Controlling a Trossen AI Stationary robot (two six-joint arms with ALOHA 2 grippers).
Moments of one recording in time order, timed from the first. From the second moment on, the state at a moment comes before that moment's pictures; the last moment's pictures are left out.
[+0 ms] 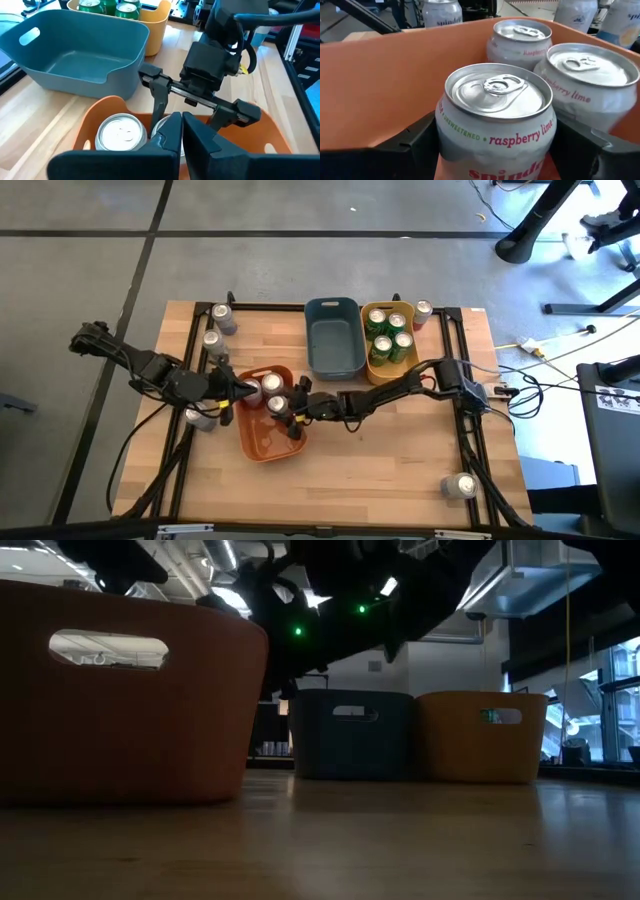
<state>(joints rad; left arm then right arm) -0.43 0.71 0.68 -0.51 -0.57 -0.44 0.14 2.20 1.36 0.55 0.28 0.09</state>
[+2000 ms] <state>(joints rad) -0.40 0.71 0.68 -0.49 -0.57 -0.42 -0.15 1.56 1.36 -0.45 0.91 -0.05</state>
